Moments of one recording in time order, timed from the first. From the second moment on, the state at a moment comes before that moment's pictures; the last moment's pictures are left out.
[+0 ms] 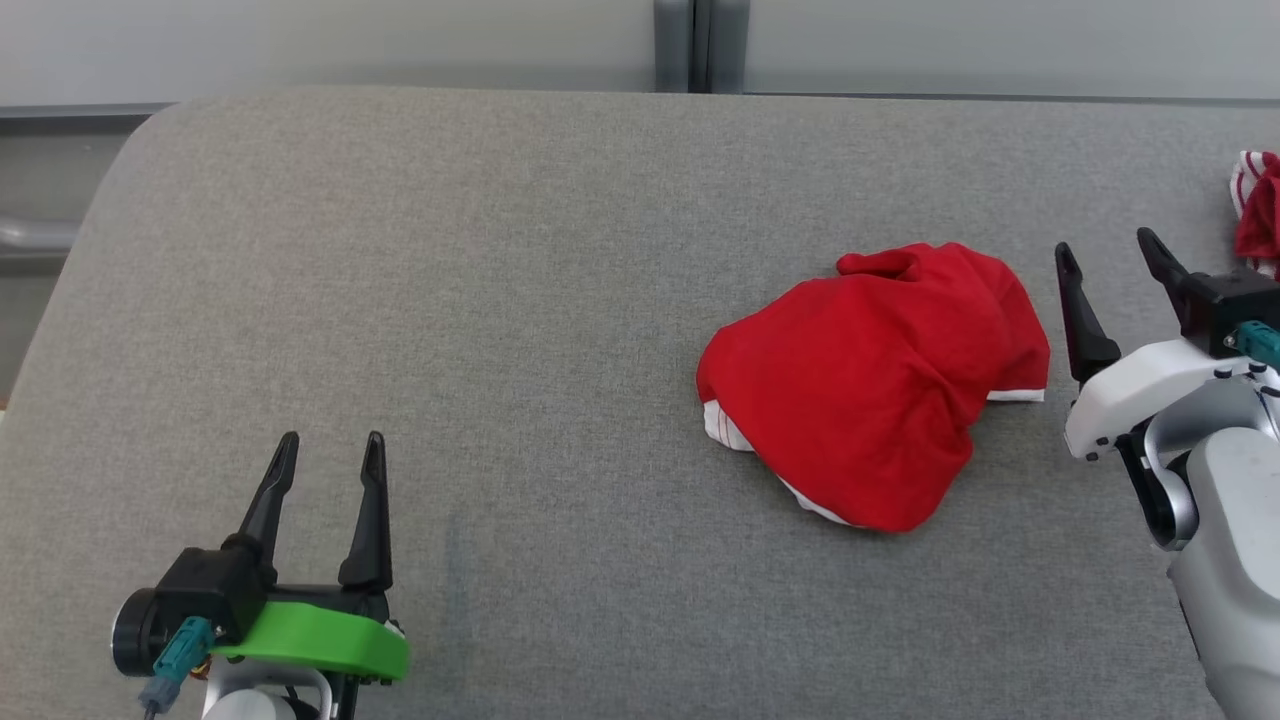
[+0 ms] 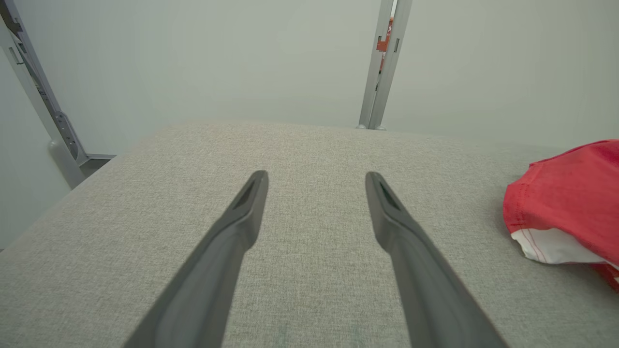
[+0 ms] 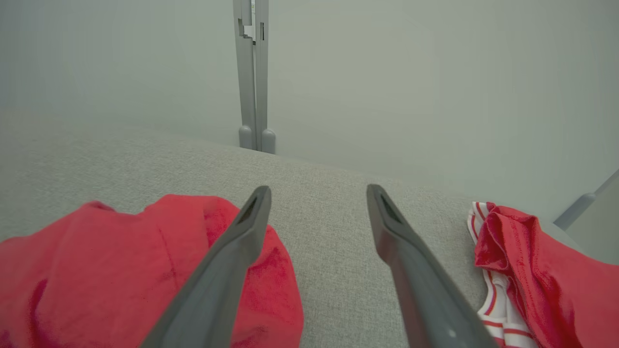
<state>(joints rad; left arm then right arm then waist) -0.06 0.10 -0.06 0.18 -0.24 -0.13 -0.26 -0.46 -0.30 0.04 0.47 0.15 0.13 -0.15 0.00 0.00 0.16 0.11</state>
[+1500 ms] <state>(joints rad) -0.06 0.08 -0.05 0.20 -0.24 -0.13 -0.26 -0.57 -0.17 0.55 0.51 0.30 0.13 -0.26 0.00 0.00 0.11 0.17</state>
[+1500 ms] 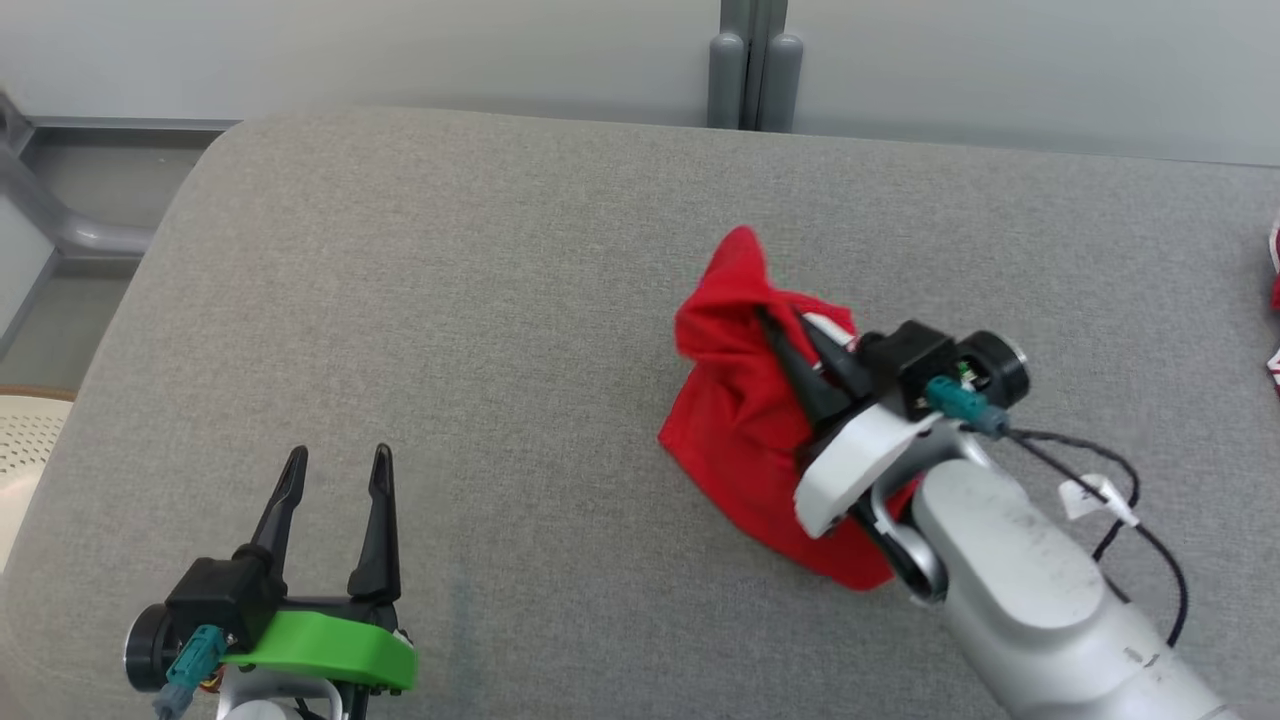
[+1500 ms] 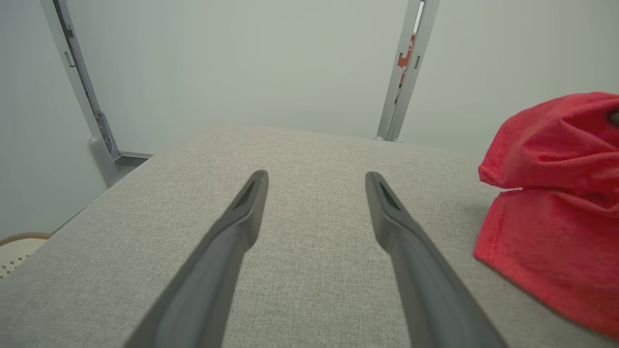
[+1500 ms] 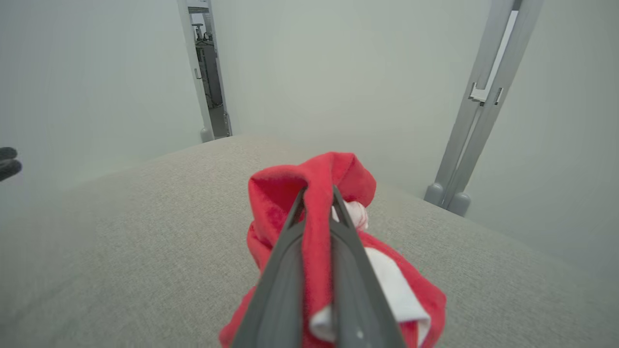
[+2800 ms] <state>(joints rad) -0.03 0.06 -0.04 0.19 -0.23 -0.13 -0.26 -0.36 -0.17 0.49 0.44 0.37 0.13 -0.17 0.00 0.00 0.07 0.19</state>
